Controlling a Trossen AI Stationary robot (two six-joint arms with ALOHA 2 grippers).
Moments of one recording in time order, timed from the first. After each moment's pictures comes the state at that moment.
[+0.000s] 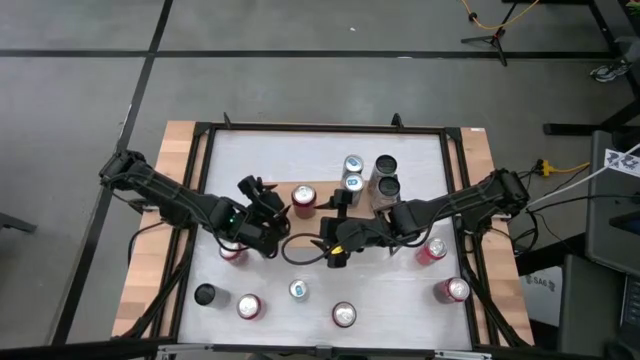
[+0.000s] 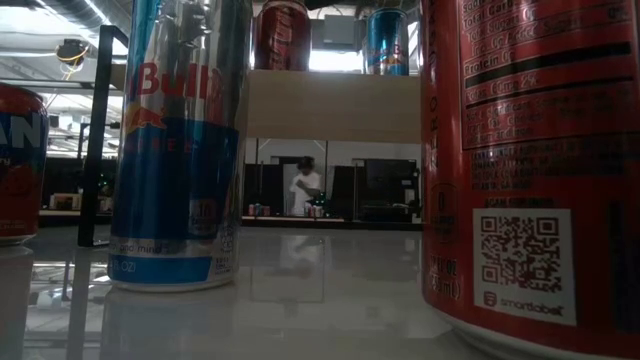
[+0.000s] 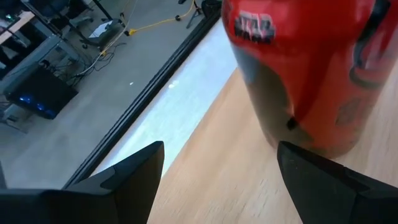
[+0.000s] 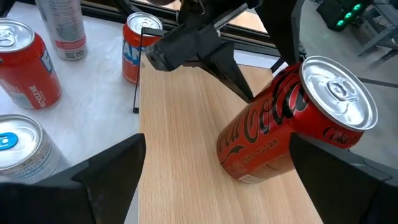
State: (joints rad) left arm -0.37 1.44 1.14 -0.85 -0.97 -0.64; right arm 0.33 1.74 1.58 -0.52 0.48 0.01
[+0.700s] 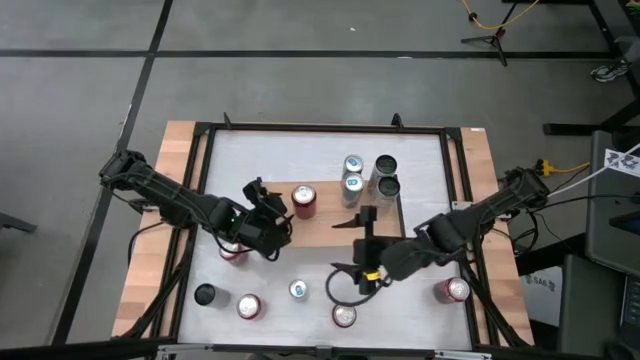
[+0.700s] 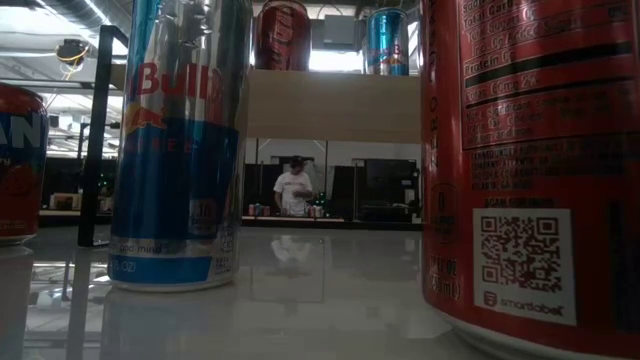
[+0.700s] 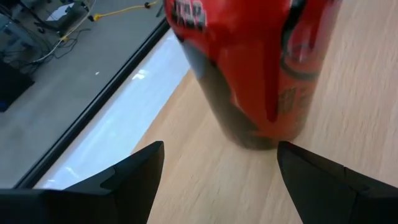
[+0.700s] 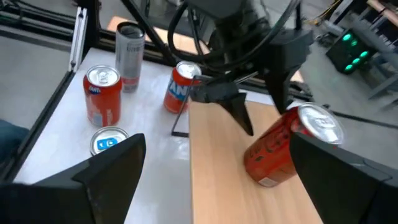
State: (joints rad) left arm -0.37 1.44 1.14 -0.78 -0.85 -0.64; right arm 0.52 1.59 1.58 -0.55 0.57 0.02
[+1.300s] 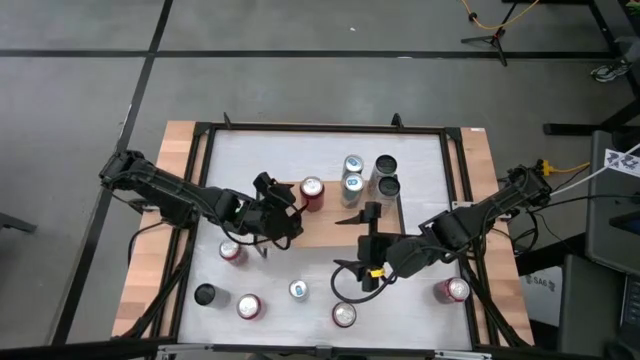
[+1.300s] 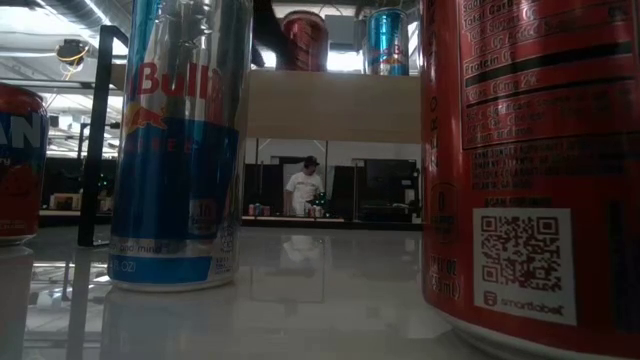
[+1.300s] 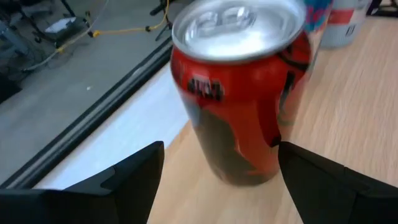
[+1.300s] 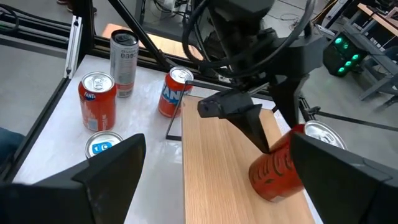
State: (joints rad) left arm -0.29 1.44 1.14 -0.54 -0.85 -0.52; right arm 0.53 1.56 1.58 -0.55 0.60 0.02
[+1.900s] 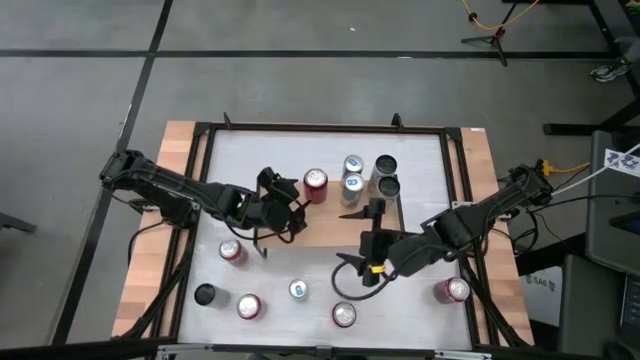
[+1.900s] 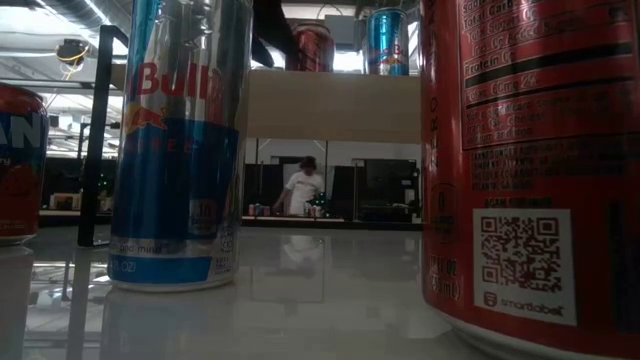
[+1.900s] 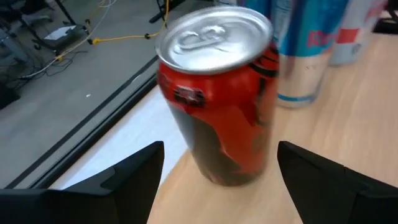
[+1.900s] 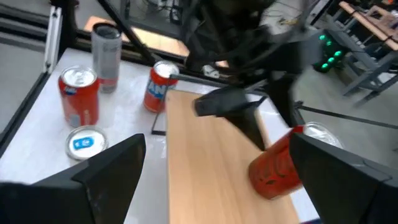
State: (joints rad) left arm -0.24 1.44 1.14 -0.47 -0.82 -0.43; right arm 0.53 1.55 1.58 -0.59 0.65 0.02
